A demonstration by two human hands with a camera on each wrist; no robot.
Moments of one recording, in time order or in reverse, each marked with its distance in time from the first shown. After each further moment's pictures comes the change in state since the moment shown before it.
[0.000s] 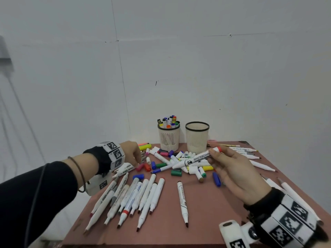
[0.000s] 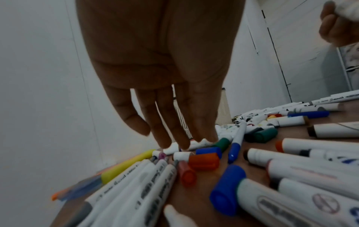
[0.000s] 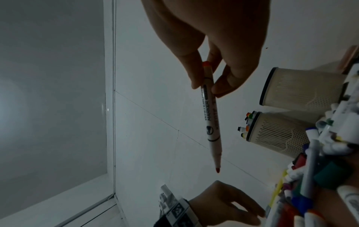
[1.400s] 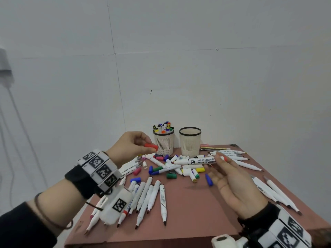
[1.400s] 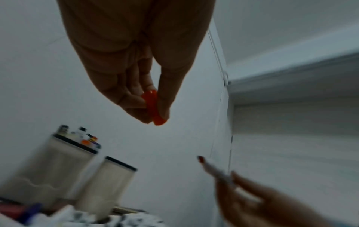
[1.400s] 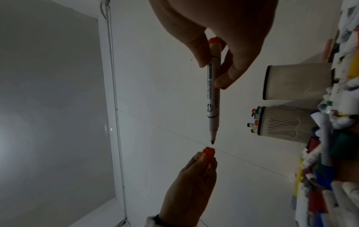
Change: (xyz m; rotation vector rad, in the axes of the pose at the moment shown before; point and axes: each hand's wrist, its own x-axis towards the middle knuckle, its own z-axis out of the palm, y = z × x) left_hand -0.088 0.066 -0.021 -1.044 0.454 0.176; right_hand -0.043 -0.004 0.004 0.256 0.154 -0.012
